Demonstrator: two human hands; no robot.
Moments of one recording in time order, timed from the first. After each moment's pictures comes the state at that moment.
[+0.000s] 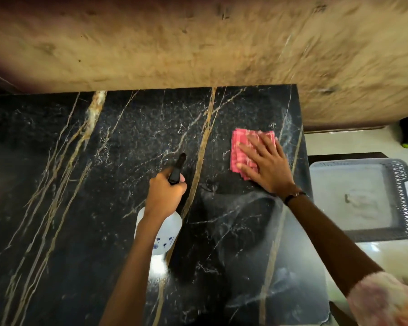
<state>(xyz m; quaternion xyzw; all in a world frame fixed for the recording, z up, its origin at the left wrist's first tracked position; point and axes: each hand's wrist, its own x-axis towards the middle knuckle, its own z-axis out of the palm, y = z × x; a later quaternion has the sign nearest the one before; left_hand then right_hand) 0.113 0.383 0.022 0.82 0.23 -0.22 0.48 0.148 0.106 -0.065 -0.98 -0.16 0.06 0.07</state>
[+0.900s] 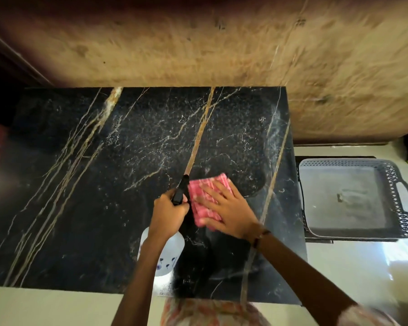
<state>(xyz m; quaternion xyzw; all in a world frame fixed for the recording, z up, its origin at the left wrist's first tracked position) -0.003 0.352 0.032 0.81 0.27 -0.18 0.49 0.005 0.164 -0.061 -0.94 -0.33 0.08 0.08</state>
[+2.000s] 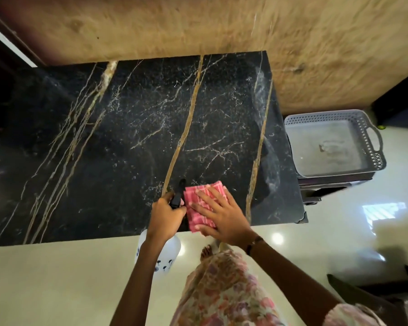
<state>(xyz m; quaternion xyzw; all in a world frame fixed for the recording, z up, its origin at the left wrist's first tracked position) -0.151 0.387 0.039 0.83 0.22 -0.22 0.47 -0.175 0.210 -0.059 -0.96 -0.27 0.09 0.07</state>
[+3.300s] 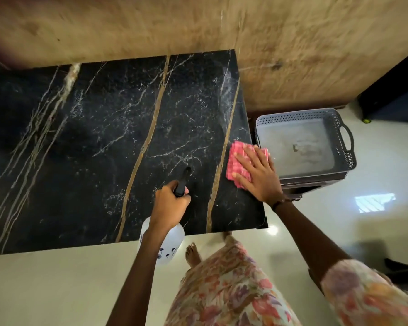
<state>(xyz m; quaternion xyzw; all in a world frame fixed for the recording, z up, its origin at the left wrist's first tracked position) -0.115 0.270 0.048 0.82 0.20 -0.24 0.48 -0.090 0.005 -0.061 -0.99 -0.10 0.06 0.12</state>
